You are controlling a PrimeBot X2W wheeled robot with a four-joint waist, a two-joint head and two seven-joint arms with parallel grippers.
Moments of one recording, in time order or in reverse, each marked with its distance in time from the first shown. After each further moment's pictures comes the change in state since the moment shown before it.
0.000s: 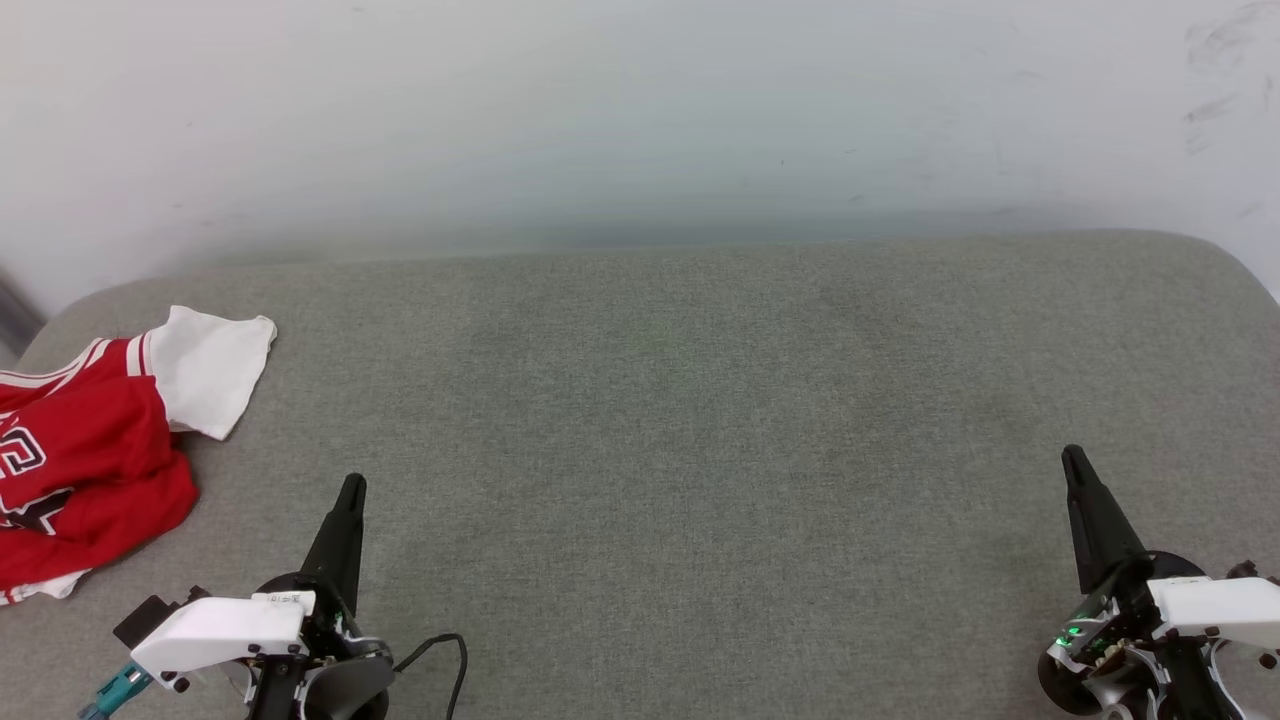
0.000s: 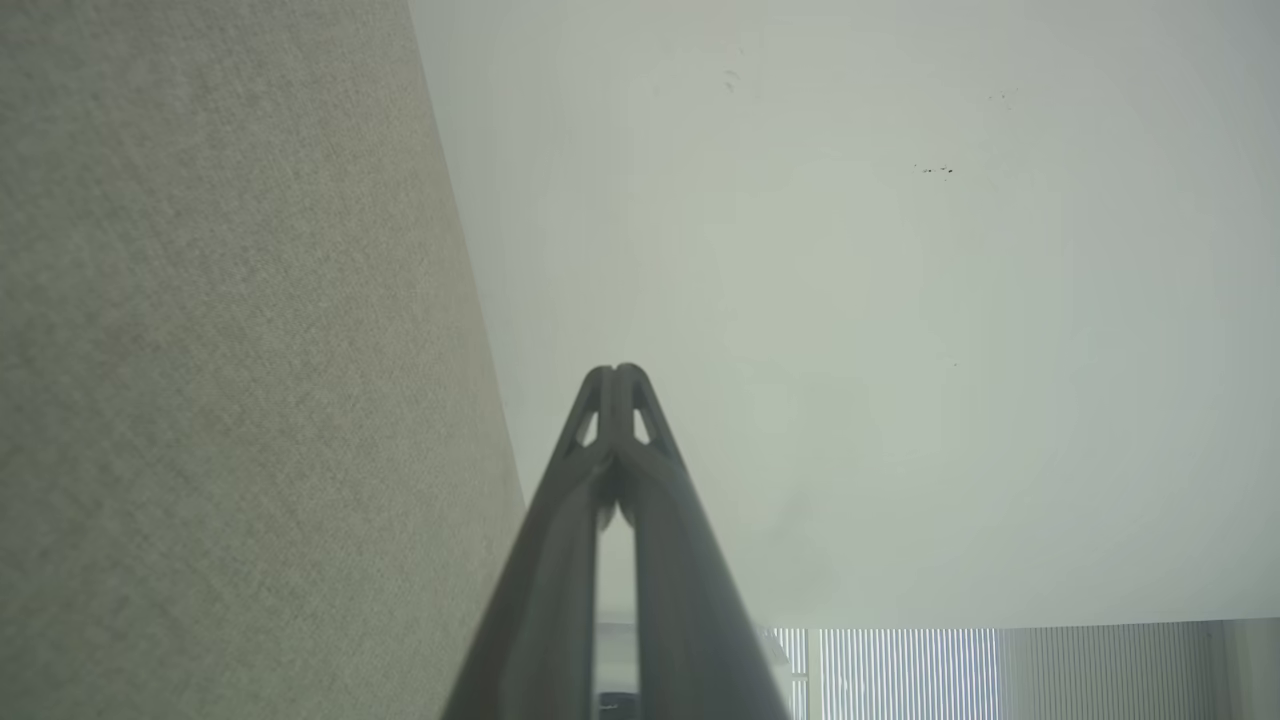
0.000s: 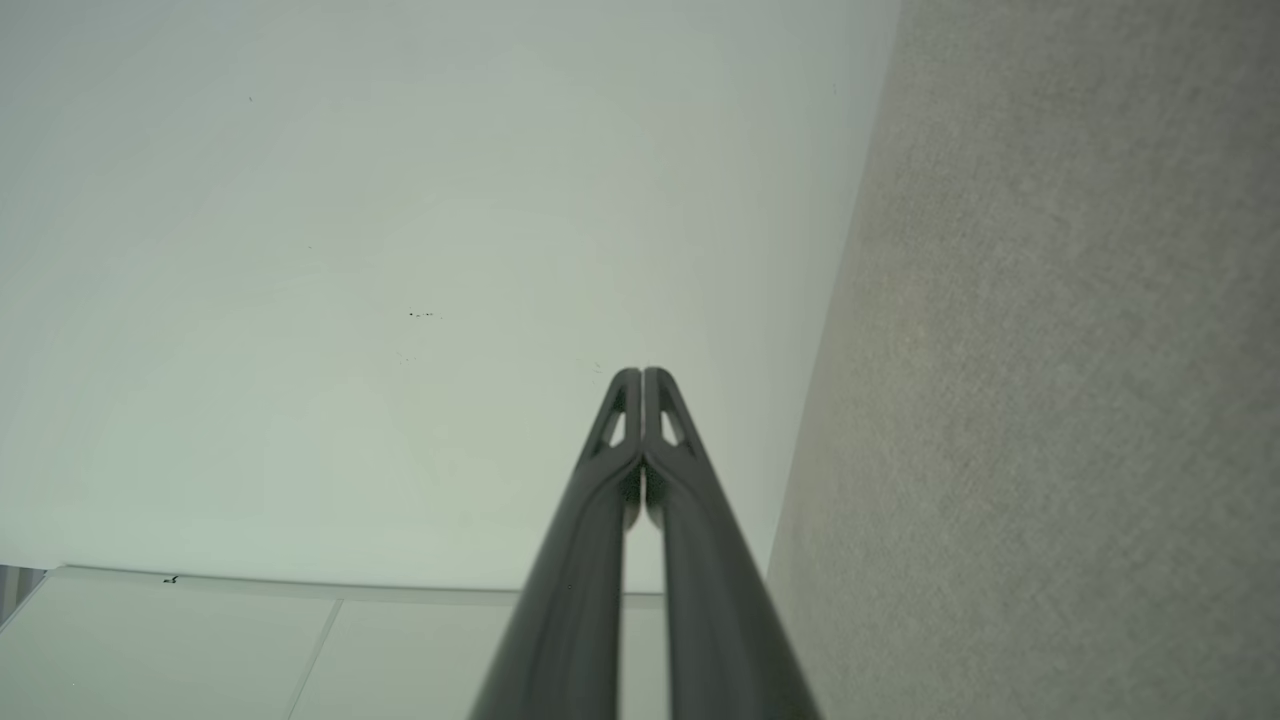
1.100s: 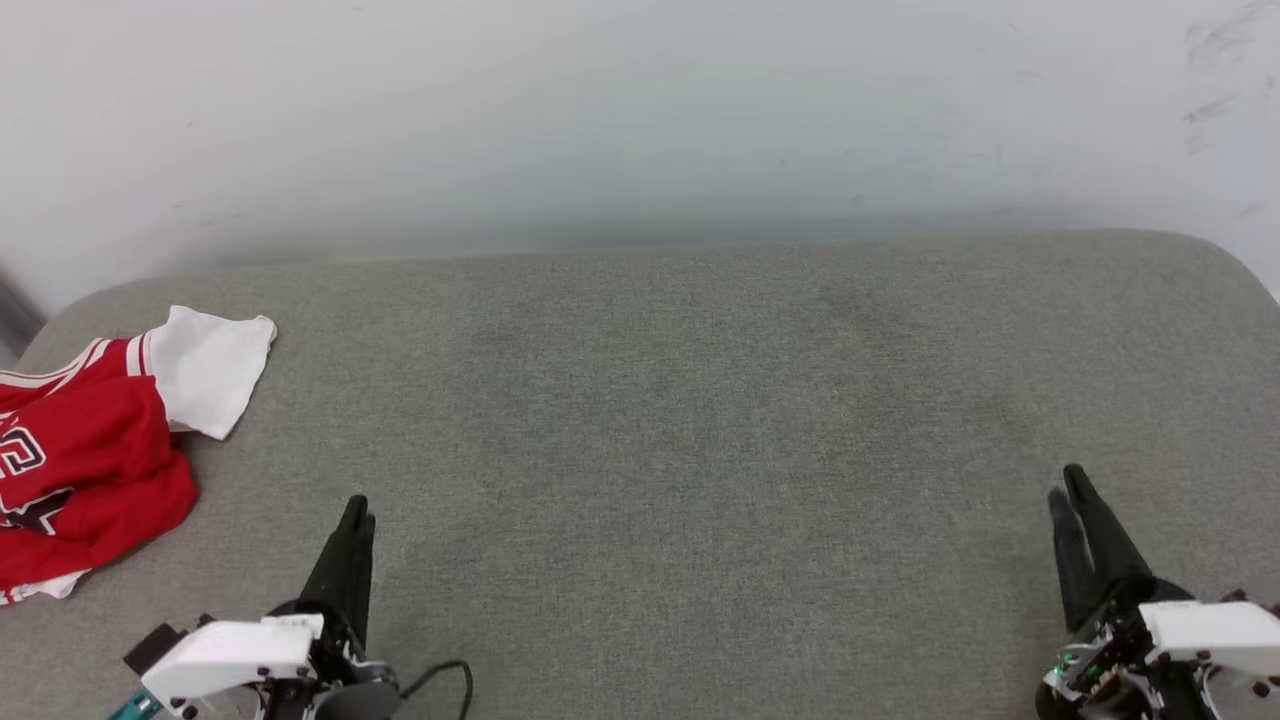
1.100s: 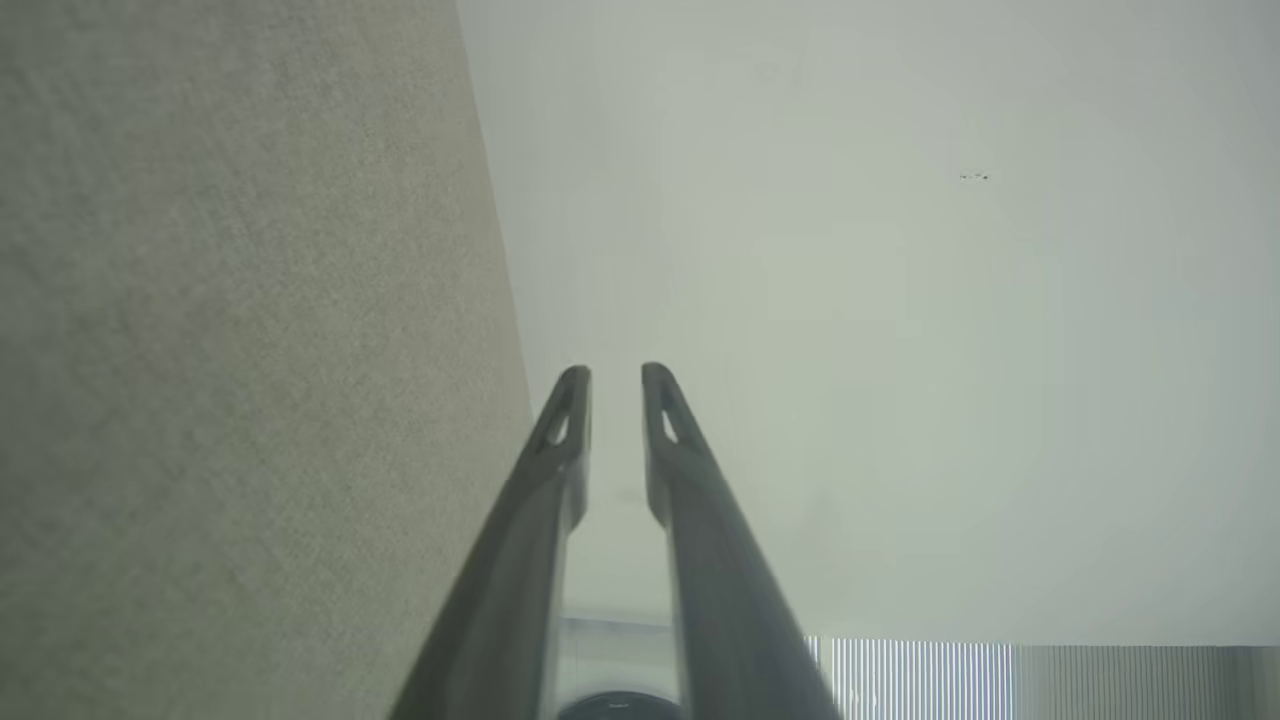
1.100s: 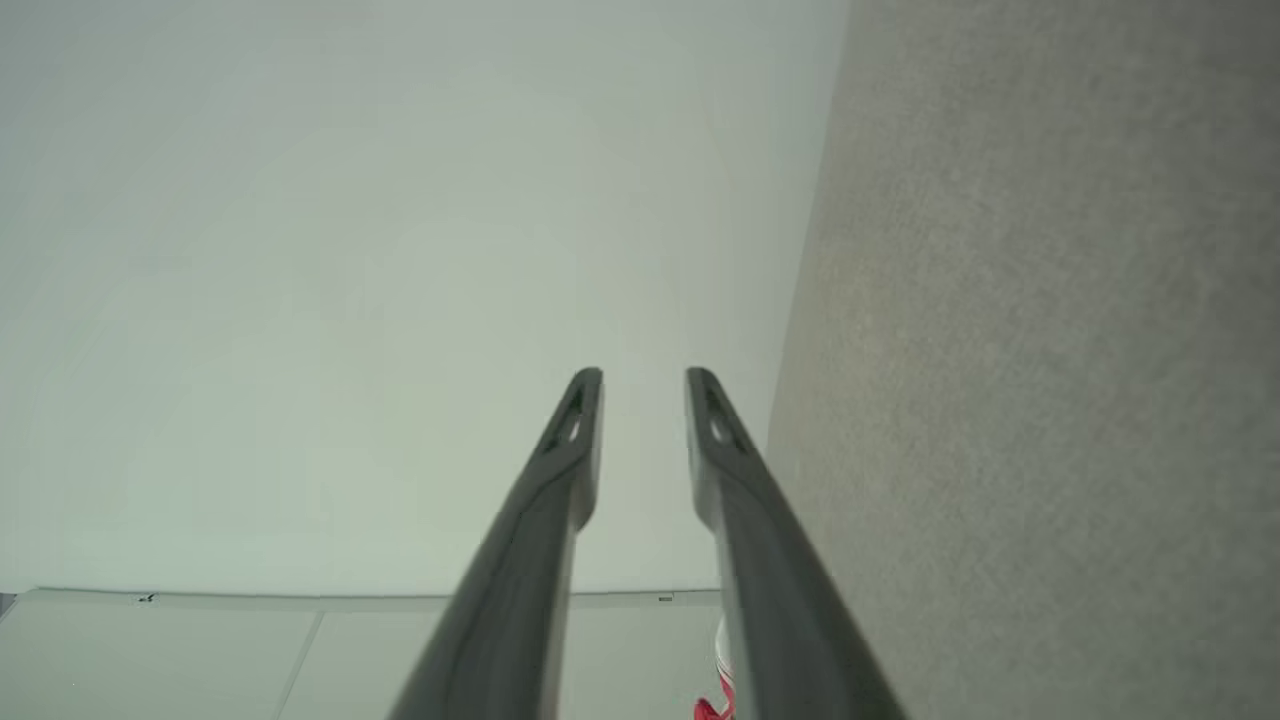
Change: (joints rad) left arm 0.016 -0.002 -0.004 0.021 0.000 0.000 -0.001; right arm 0.018 0.001 0.001 0.022 0.000 0.000 0.000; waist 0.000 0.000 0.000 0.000
